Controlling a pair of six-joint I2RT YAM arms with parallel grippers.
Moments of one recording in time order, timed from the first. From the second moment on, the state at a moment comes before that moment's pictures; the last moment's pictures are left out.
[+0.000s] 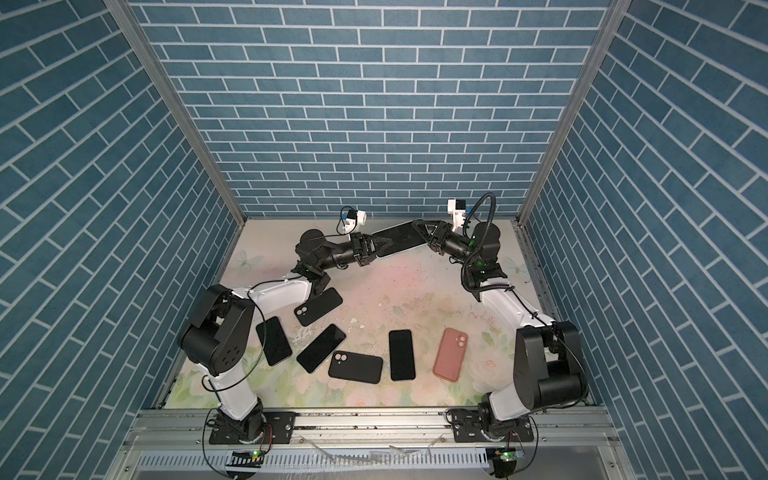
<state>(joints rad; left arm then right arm) -0.50 1.81 1.12 0.94 0.88 -1.40 0.22 1.51 0.99 0.67 -0.86 1.19</state>
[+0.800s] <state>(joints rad) -0.50 1.81 1.12 0.88 0.89 -1.41 0.21 1.60 1.09 0.57 -0.90 1.15</state>
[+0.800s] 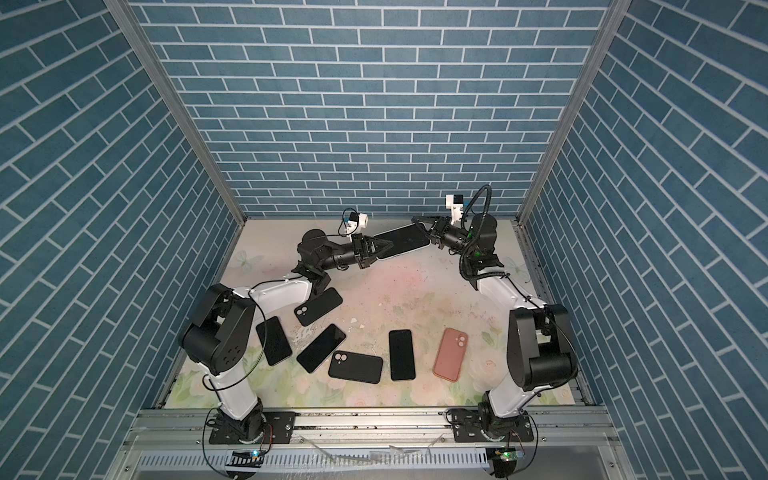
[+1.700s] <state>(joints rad) -0.50 1.78 1.16 0.71 0.97 -1.26 0.13 1.54 1.13 0.24 -1.15 0.94</state>
